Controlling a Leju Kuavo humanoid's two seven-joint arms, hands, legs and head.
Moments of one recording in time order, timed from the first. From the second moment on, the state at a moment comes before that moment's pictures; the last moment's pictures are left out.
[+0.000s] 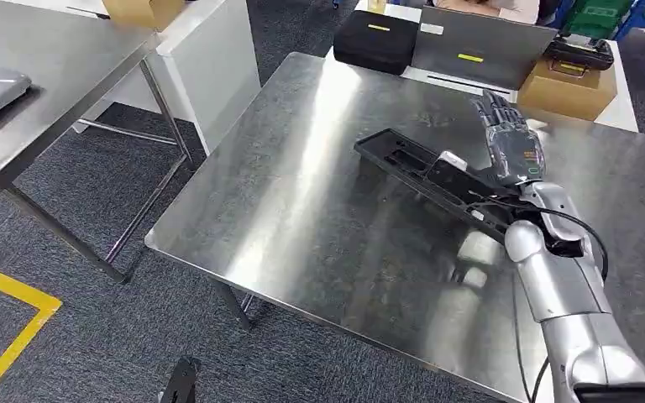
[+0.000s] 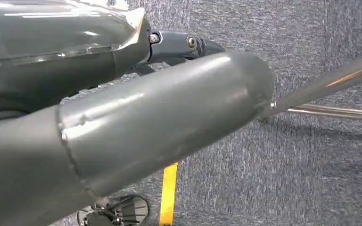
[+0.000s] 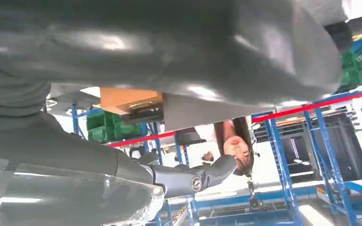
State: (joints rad) left arm -0.12 -0.11 0.09 -0.19 -0.34 0.27 -0.40; right arm -0.70 -0.24 0.24 -1.11 1.05 -0.20 -0.14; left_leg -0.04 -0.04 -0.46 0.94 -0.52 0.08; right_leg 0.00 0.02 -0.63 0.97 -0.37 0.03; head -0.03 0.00
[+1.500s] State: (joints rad) left arm -0.12 -0.10 0.11 -0.19 -0.35 0.27 -0.37; right arm -0.73 -0.22 0.31 -1.10 1.13 -0.19 -0.11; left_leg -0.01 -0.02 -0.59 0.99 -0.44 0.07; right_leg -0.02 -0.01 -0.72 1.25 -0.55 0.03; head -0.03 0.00
